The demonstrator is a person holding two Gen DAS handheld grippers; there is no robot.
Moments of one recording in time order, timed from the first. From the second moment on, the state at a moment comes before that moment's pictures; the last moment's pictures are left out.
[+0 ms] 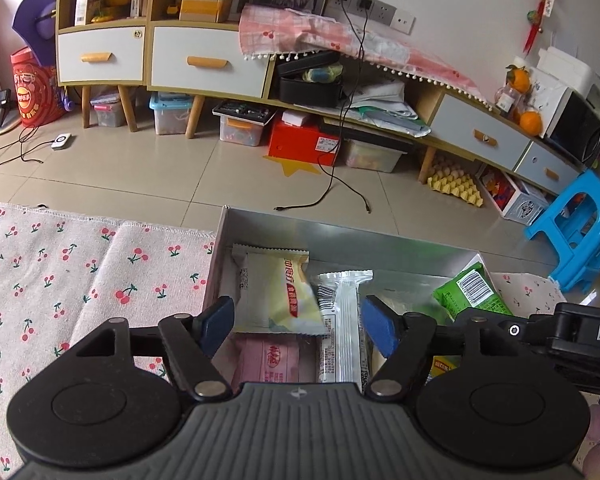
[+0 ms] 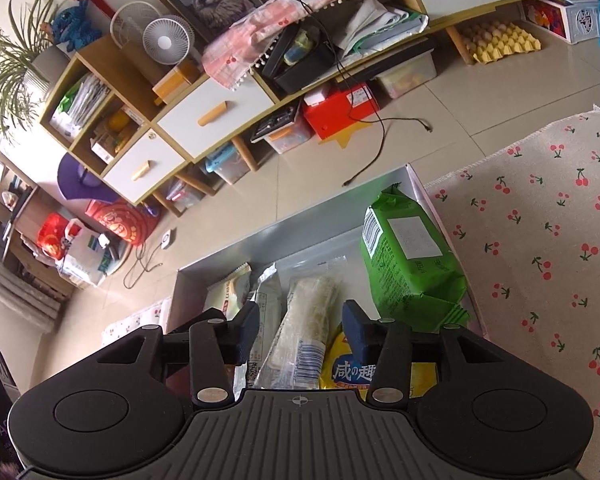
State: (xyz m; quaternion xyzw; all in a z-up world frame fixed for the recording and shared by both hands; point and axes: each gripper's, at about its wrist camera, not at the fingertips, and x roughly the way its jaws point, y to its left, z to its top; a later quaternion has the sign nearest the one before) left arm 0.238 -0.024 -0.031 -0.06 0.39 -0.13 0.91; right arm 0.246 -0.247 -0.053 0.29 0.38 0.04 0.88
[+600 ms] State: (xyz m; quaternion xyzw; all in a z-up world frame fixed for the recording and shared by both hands) left arm 0.189 0.003 -0.004 -0.04 0.39 -0.12 0.91; right arm 0.172 -0.248 -0.016 0.24 0.37 0.03 0.90
